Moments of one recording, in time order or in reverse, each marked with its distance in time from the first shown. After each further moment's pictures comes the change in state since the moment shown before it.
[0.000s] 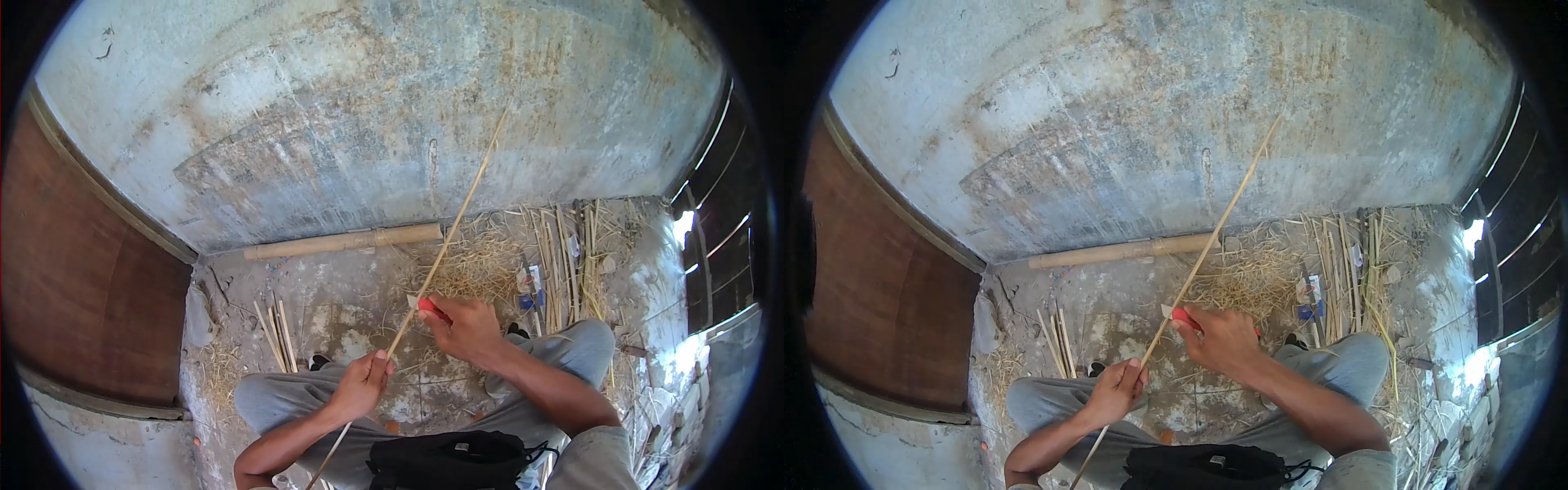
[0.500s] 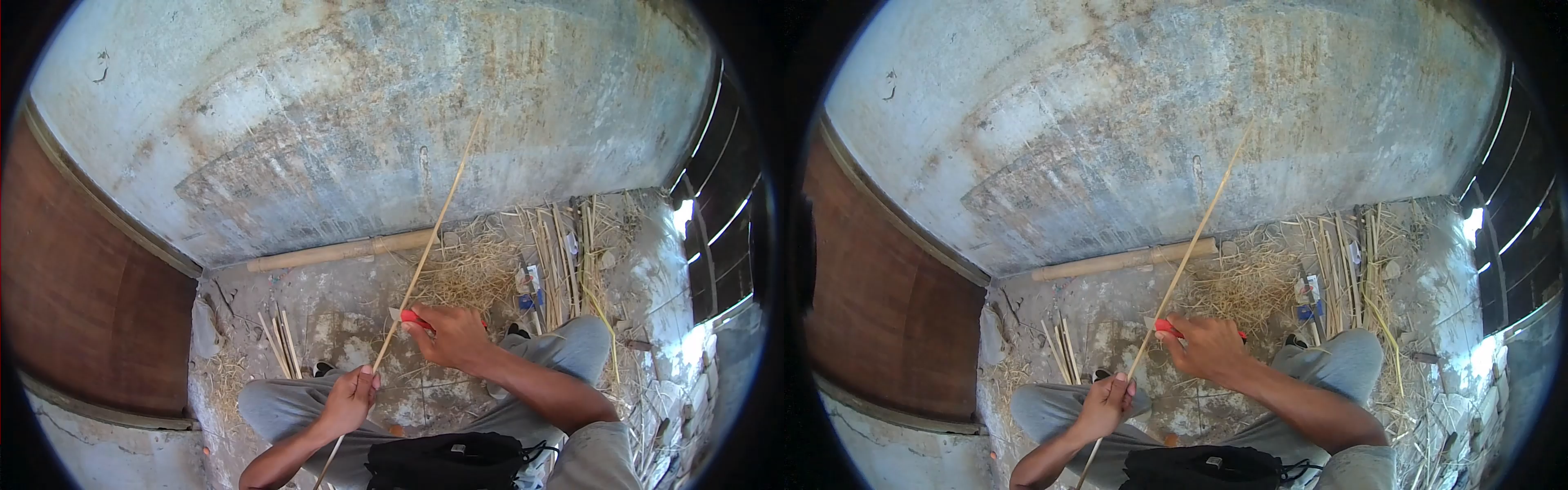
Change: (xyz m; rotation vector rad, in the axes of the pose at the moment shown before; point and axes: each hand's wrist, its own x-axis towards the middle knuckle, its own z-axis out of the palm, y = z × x) left_hand -0.024 -0.007 0.001 0.000 0.069 0.016; right_hand -0.005 -0.002 0.001 0.007 0.013 -0.137
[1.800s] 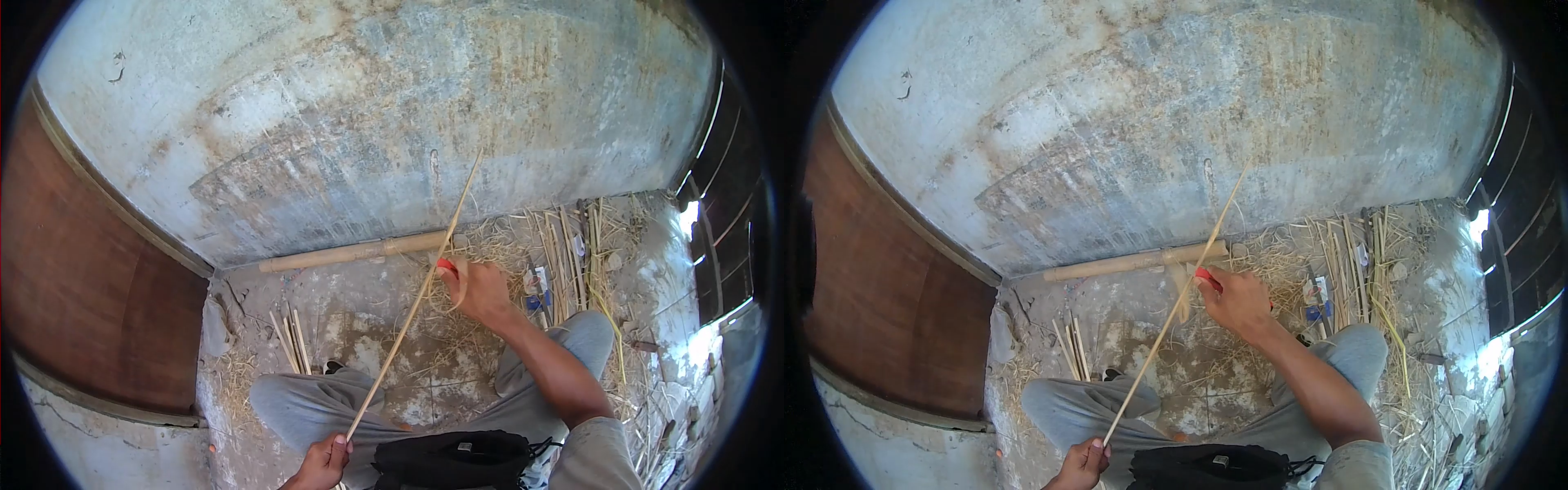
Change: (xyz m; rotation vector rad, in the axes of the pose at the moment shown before) left_hand -0.137 -0.050 -0.023 0.177 0.151 -0.014; right_hand 0.032 0.035 -0.016 -0.097 0.063 0.309
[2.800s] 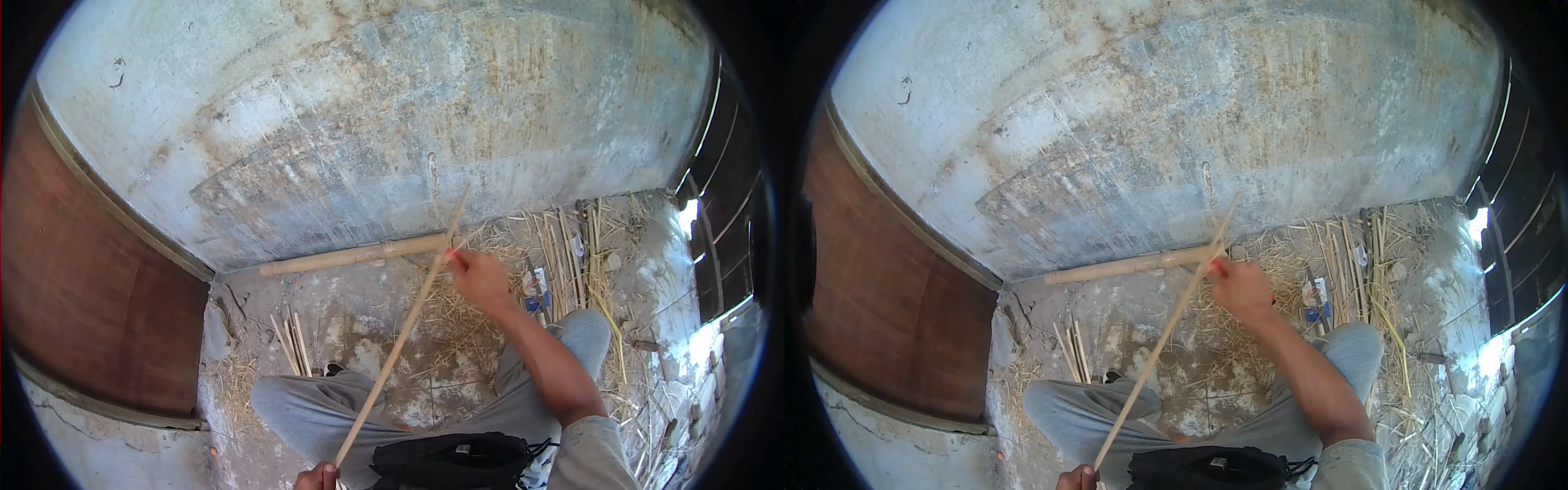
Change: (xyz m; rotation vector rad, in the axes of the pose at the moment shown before) left_hand -0.055 0.002 -0.010 0.213 0.022 0.048; right_hand 0.021 0.024 0.005 -0.108 -0.008 0.063
